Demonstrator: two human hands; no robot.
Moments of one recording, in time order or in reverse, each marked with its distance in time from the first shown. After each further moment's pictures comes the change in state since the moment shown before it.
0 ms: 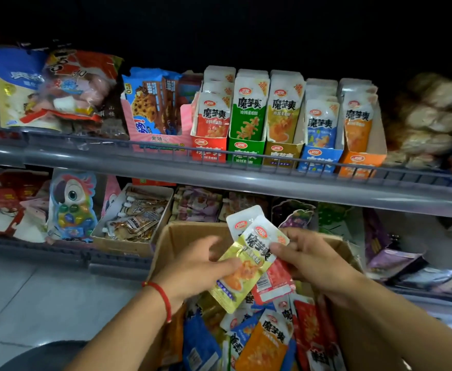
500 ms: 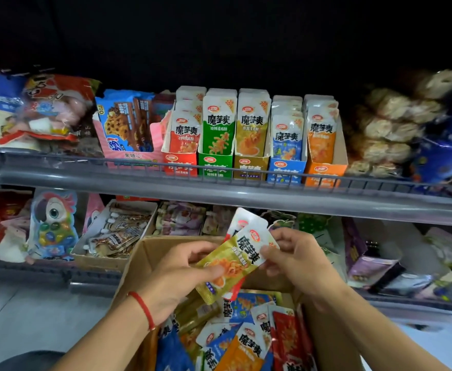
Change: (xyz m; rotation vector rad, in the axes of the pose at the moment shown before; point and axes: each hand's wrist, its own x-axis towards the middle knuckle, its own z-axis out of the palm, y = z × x) left_hand 0.002 0.021 0.029 -0.294 0.072 0.069; right_hand -0.009 0.004 -0.030 -0.037 0.249 -0.196
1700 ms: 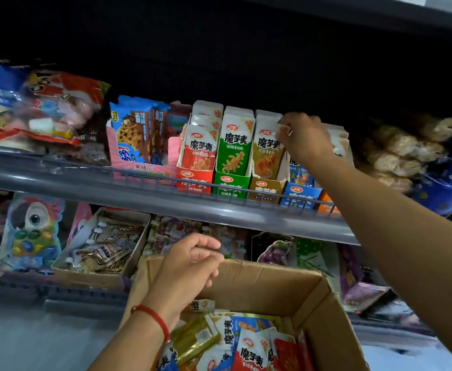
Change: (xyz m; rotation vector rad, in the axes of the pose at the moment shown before) left_hand 0.016 0.023 -0.029 -0.046 0.124 0.167; right_hand 0.199 -0.162 -0.032 -1.083 0.579 -0.507
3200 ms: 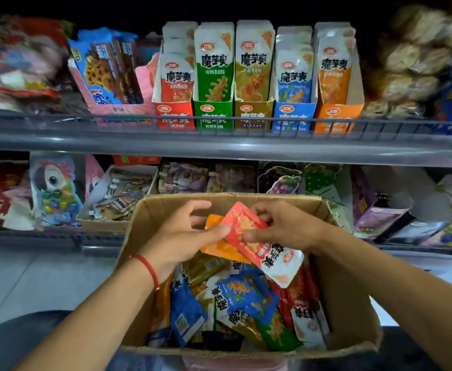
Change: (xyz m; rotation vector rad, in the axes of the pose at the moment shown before) left_hand -0.019 -0.038 0.022 0.155 -0.114 -0.179; right_hand -0.258 0.025 0.048 0.963 -1.024 0.143
